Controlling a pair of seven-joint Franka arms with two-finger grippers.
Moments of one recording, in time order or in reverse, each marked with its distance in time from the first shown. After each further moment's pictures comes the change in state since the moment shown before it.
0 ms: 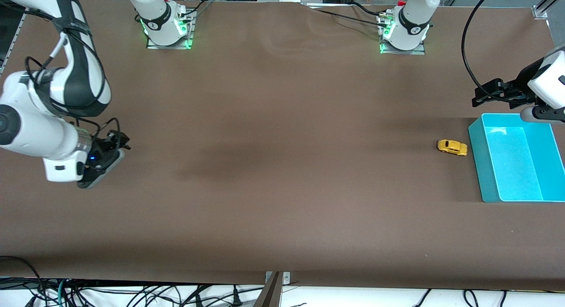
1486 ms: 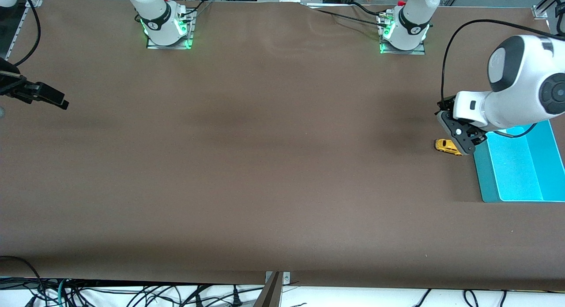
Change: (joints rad) left arm -0.025 0.078 -0.025 -0.363 0.097 0.352 1.017; right arm -0.002 -0.383 -0.149 -0.124 0.056 -0.217 0.788
